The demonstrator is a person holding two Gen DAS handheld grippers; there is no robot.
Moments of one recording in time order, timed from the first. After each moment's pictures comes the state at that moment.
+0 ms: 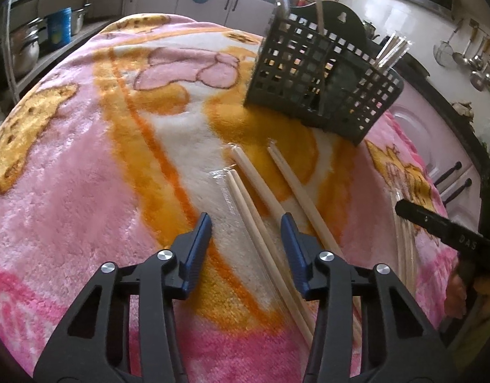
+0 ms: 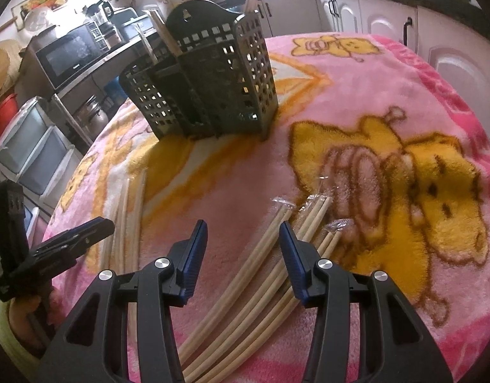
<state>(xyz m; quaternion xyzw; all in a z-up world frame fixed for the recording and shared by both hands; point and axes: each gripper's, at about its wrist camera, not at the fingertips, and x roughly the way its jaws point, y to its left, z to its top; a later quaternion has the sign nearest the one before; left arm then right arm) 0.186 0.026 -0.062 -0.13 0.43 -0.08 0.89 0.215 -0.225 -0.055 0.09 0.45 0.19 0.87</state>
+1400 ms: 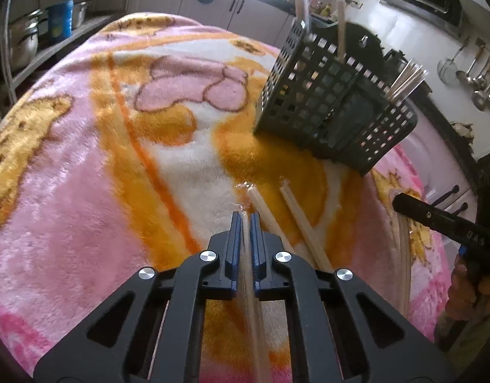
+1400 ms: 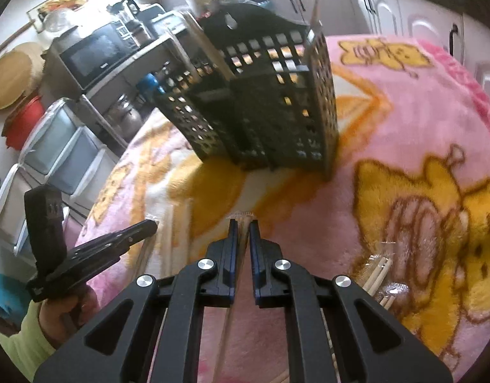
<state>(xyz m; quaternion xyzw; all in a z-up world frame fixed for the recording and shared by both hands) 0.214 0.046 -0.049 -0.16 0.42 -0.09 0.89 0.254 -0.196 -0.025 0.10 0.44 0.27 0.85</state>
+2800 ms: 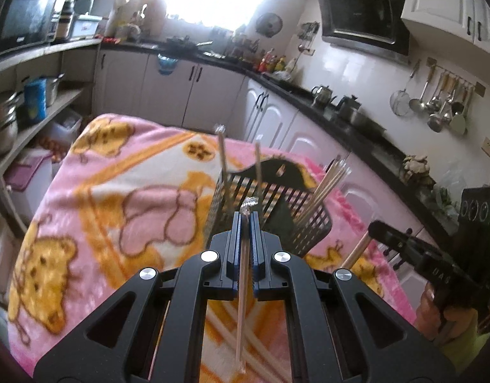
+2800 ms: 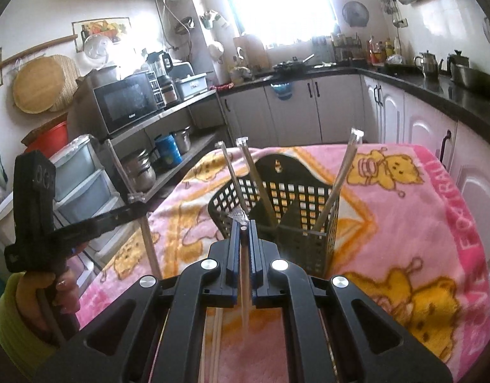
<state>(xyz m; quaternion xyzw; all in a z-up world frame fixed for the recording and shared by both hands) 0.227 0.041 0.099 -0.13 0.29 -0.15 0.94 0.229 -0.196 0.087 0.07 0.27 0.27 0.92</state>
